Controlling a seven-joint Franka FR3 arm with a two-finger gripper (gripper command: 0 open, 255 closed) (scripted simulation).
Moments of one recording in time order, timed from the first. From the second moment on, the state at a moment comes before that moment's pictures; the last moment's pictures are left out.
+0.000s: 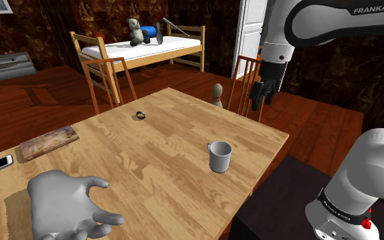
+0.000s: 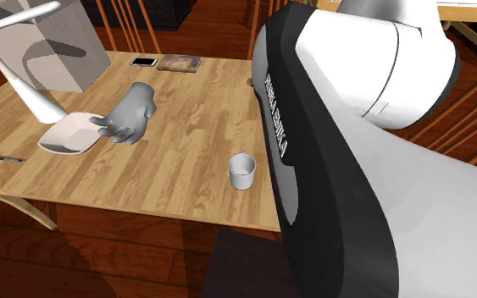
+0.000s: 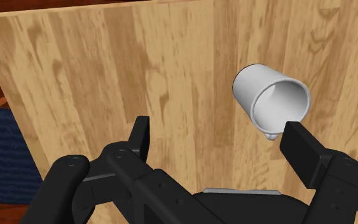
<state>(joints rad) 0.02 -0.72 0.07 -2.44 0.14 1.72 0.06</state>
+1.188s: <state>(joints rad) 0.07 -0.36 0.27 -2.55 0.22 2.20 0.21</state>
